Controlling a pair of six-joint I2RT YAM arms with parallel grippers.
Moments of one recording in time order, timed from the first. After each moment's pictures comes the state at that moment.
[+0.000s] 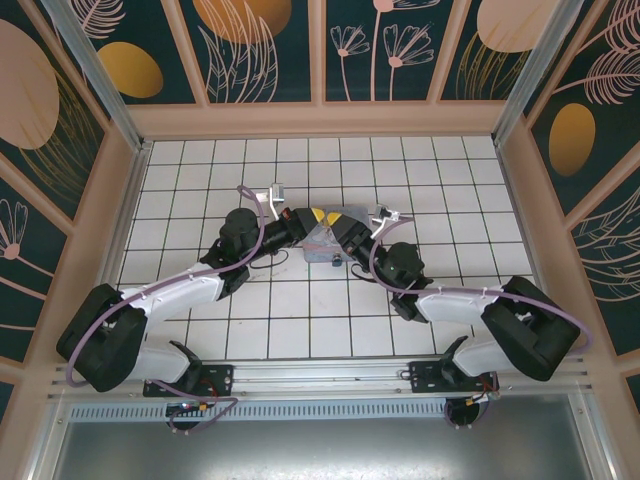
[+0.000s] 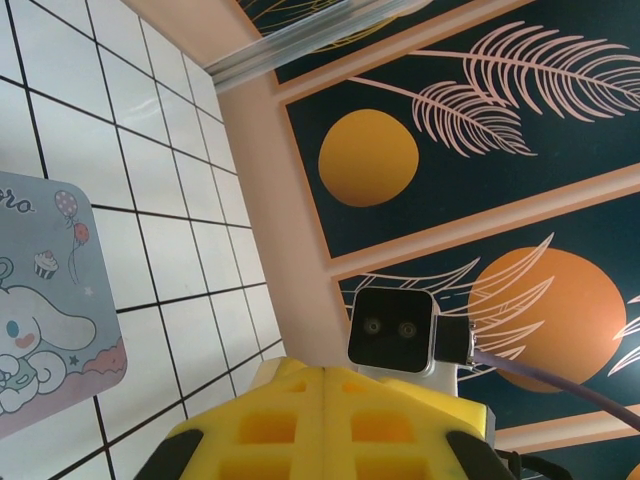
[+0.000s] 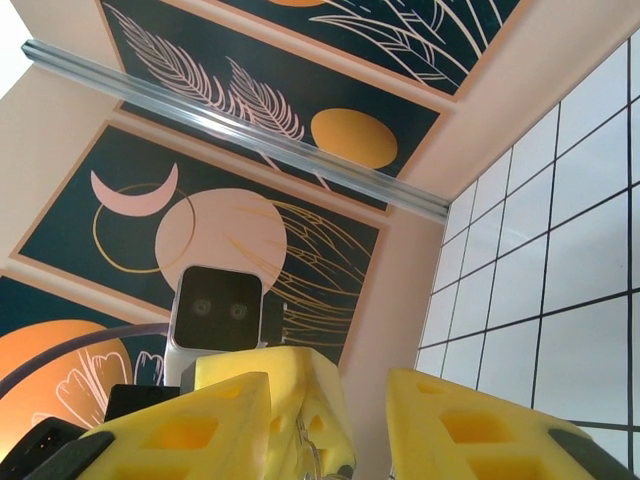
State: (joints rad) left arm -0.65 1.36 0.66 0.66 0.39 -1.19; right arm 0.81 1.36 0.42 1.10 0.02 1.20
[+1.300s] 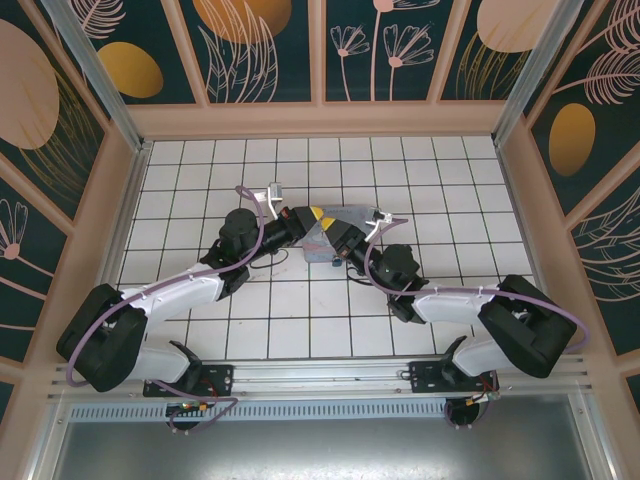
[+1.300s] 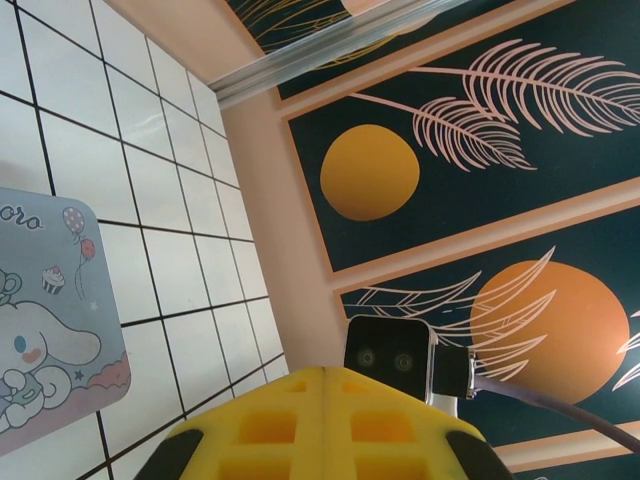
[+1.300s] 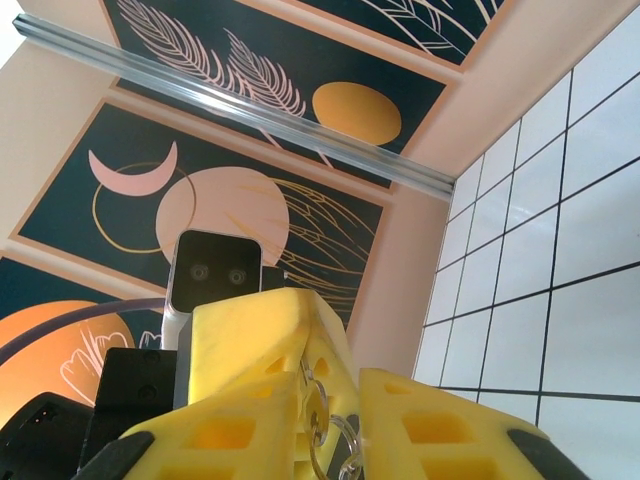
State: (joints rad) left arm -0.65 1.36 0.66 0.67 0.36 -1.19; right arm 0.85 1.38 0.43 1.09 0.02 1.21
